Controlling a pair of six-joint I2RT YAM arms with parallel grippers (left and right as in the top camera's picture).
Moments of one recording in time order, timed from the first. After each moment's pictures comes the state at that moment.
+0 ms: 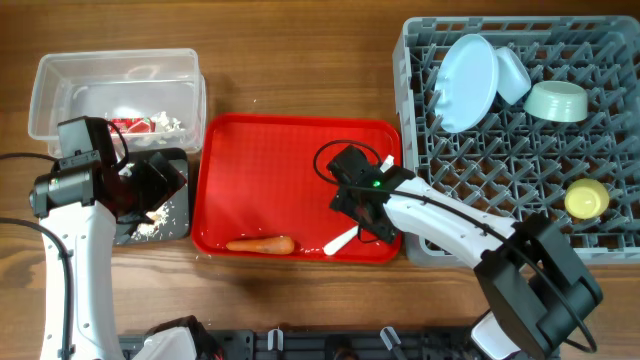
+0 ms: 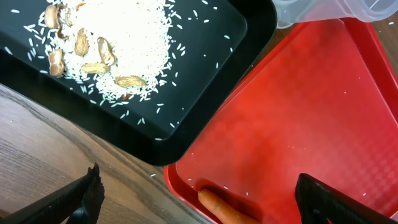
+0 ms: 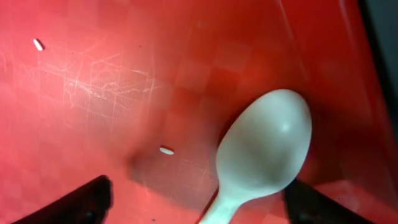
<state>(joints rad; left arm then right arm) 0.28 1.27 1.05 -1.10 0.09 -0.49 0.70 1.72 0.95 -0.64 0.05 1.25</state>
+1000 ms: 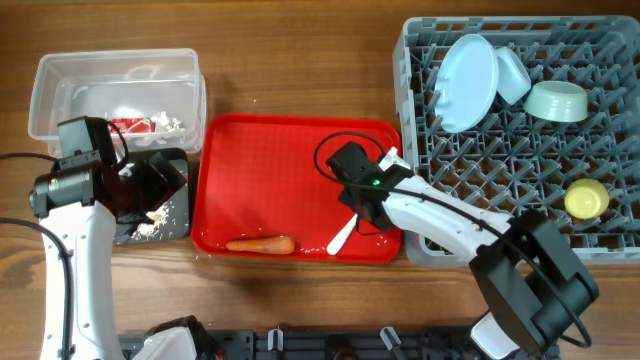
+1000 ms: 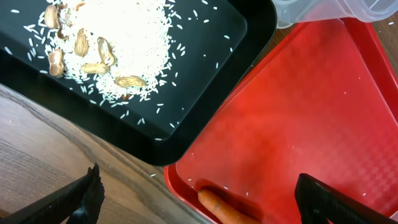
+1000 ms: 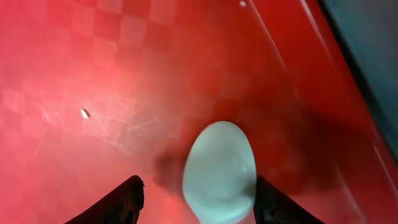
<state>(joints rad) 0.28 1.27 1.05 -1.10 0.10 -0.49 0.69 1.75 0.95 -0.54 0.17 1.28</state>
